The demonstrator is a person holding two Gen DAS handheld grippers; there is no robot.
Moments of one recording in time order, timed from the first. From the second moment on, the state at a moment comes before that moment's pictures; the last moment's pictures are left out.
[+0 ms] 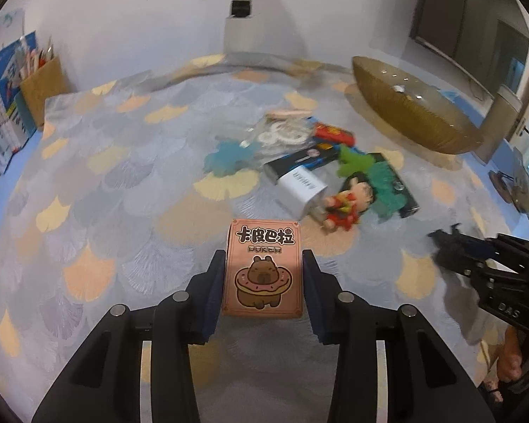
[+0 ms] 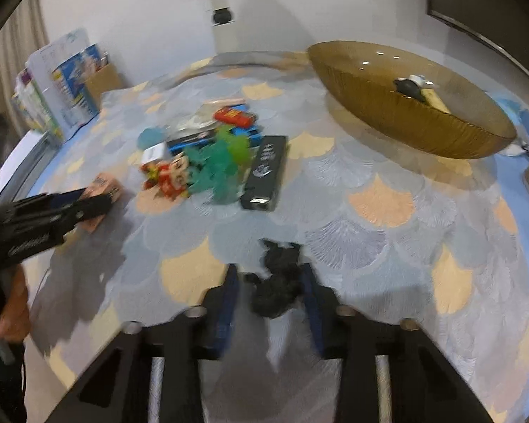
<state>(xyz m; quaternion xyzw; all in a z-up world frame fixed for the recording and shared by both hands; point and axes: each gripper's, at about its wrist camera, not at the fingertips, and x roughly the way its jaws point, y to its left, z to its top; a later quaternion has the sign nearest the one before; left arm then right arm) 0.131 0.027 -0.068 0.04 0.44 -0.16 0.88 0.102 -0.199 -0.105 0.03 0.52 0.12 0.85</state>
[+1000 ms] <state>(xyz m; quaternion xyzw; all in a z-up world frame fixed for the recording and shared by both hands) 0.211 -0.191 0.007 0.08 0.36 -0.33 0.87 0.188 -0.348 -0.020 0.12 0.44 -0.02 0.89</state>
